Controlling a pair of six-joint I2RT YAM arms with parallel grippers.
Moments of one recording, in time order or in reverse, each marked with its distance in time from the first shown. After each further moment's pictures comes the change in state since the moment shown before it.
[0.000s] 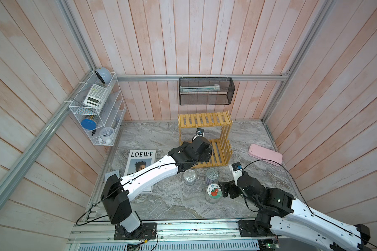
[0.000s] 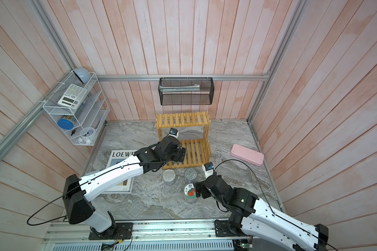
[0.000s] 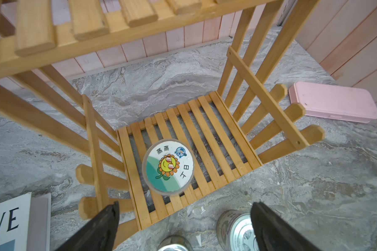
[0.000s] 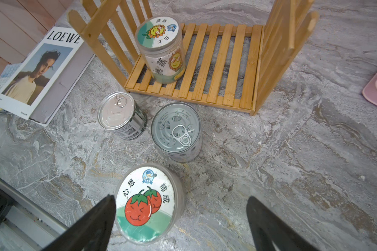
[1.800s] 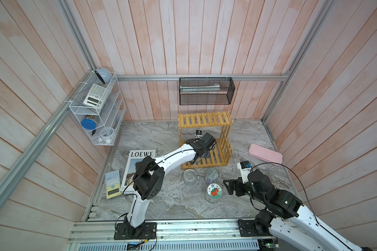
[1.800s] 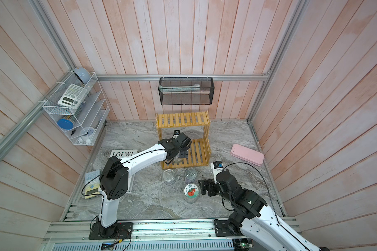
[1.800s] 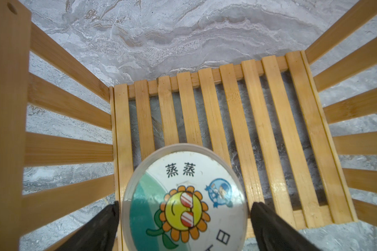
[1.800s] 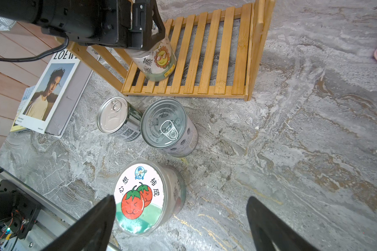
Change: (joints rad) left arm 0.104 0.393 0.241 -0.163 0.006 -0.194; right arm -0.226 -0.095 -0.039 -0.022 -0.225 -0.012
